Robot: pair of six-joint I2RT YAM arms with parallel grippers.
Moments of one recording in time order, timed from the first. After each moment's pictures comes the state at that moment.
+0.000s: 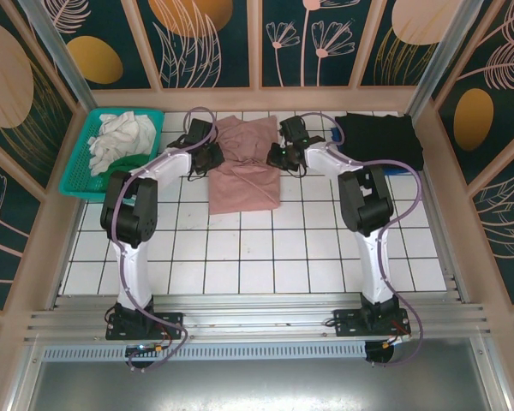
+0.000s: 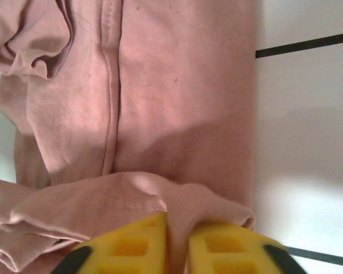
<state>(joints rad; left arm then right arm) -0.31 2.10 1.56 -0.38 0.04 -0.68 0.43 2.23 1.75 -0.44 -0.24 0.58</state>
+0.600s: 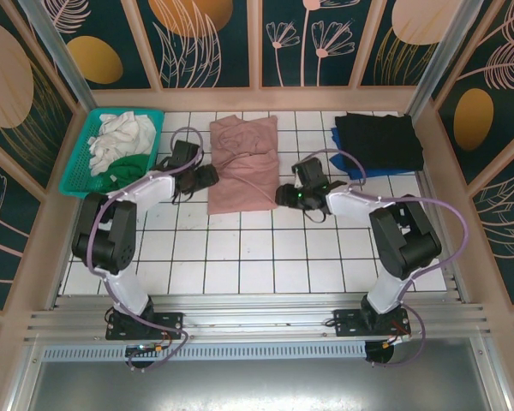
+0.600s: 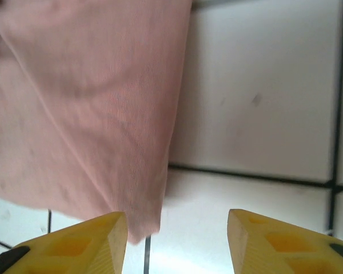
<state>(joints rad) -0.31 1.77 1.11 -0.28 0.06 -0.63 0.52 1.72 0.97 -0.17 -0.18 0.54</state>
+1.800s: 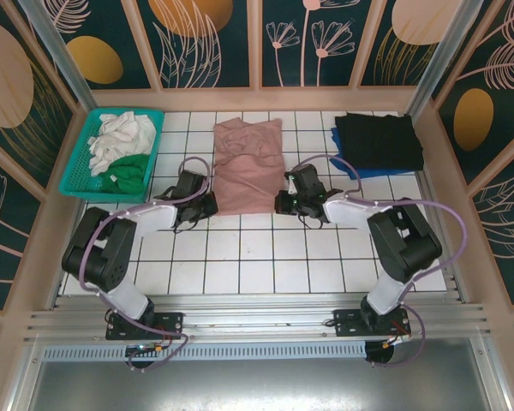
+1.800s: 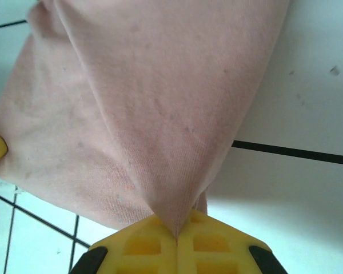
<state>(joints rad) -0.39 1.62 0.79 -0.10 0.12 -0.65 0.56 1.67 0.91 -0.09 -0.22 0.54</state>
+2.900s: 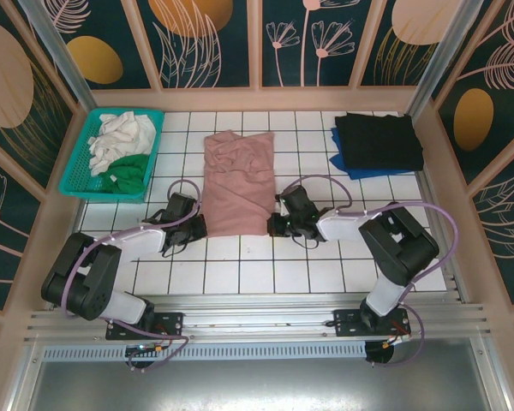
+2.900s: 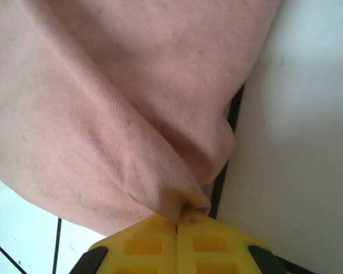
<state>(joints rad) -0.40 1.45 0.56 -0.12 0.07 -0.66 0.68 1.68 0.75 0.02 -0.24 0.62</state>
